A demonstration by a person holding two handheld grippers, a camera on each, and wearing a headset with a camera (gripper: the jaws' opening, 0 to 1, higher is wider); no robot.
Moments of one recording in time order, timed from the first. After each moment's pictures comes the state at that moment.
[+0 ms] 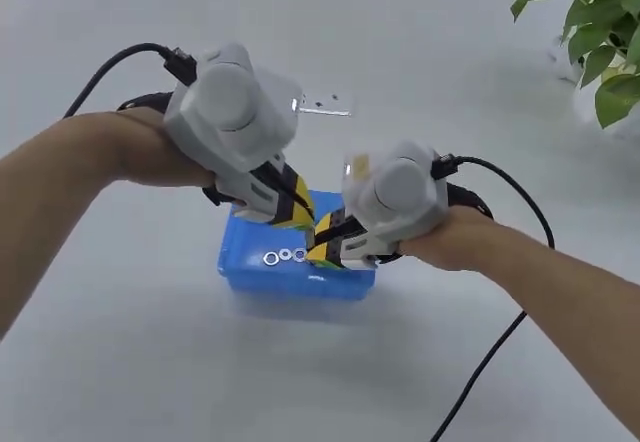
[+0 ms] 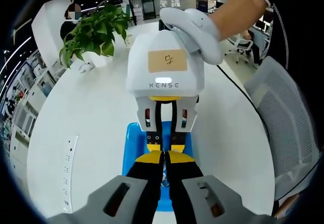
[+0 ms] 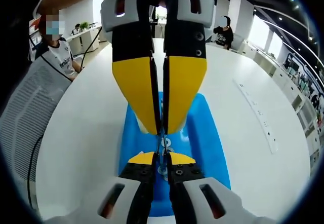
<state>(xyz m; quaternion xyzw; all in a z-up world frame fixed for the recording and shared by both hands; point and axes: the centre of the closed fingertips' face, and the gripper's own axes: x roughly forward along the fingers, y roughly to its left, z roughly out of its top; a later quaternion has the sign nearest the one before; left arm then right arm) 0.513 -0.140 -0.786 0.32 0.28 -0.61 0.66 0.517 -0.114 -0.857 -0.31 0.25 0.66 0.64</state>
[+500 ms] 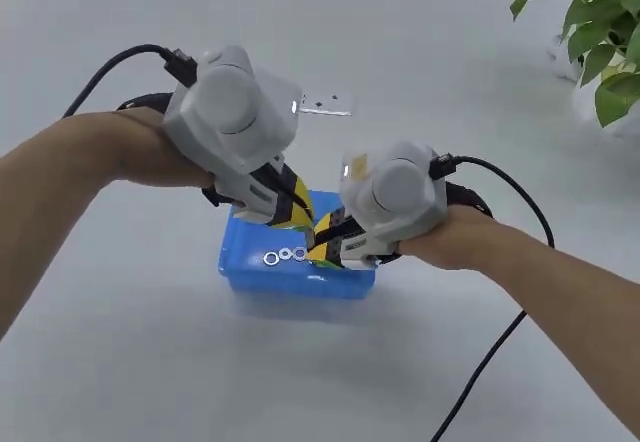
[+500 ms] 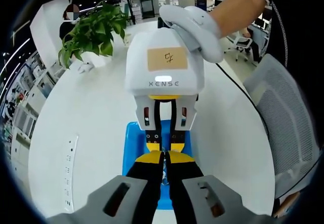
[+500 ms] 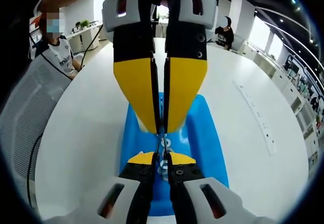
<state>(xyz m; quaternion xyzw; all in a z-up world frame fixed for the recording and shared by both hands) 0.511 -0.138 -0.785 0.33 0.28 -0.61 0.66 0.516 -0.114 -0.853 -0.32 0.25 0.65 0.64</state>
